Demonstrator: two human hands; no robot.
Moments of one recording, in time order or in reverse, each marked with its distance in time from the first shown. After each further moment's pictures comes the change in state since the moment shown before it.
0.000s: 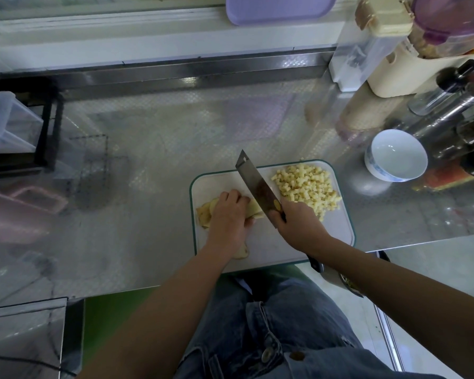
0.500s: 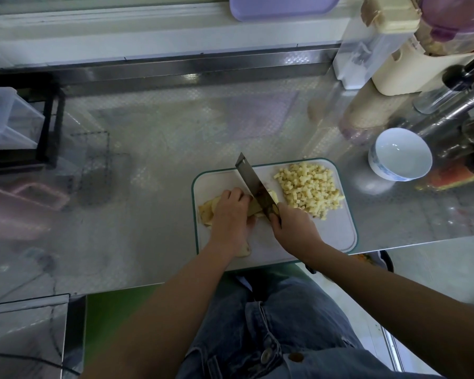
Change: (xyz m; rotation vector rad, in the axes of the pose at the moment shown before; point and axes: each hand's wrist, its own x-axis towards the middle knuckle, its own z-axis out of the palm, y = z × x) left_hand 0.000 0.002 -0.001 -0.018 -0.006 -0.029; right_hand -0.003 -0.002 0.021 -0.050 0.015 0.051
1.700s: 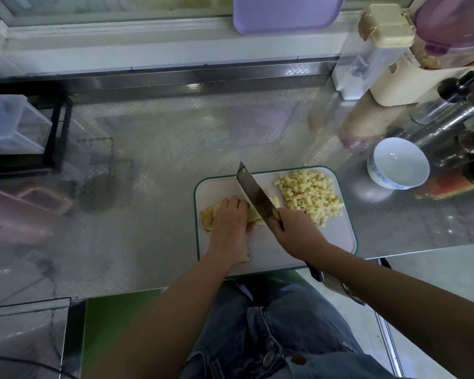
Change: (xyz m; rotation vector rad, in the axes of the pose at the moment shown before) left_hand -0.006 -0.001 0.001 0.019 0.049 -0.012; right_hand 0.000 -0.005 -0.019 0.019 -0.074 -0.061
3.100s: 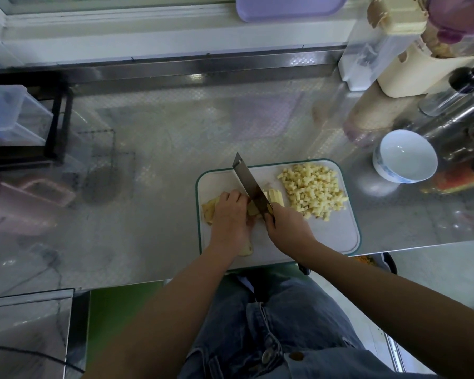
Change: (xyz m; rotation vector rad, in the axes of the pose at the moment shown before) left_hand 0.000 -0.002 -0.001 -0.010 -0.020 -0.048; right_hand 0.006 -0.006 0.028 0.014 0.050 0.039
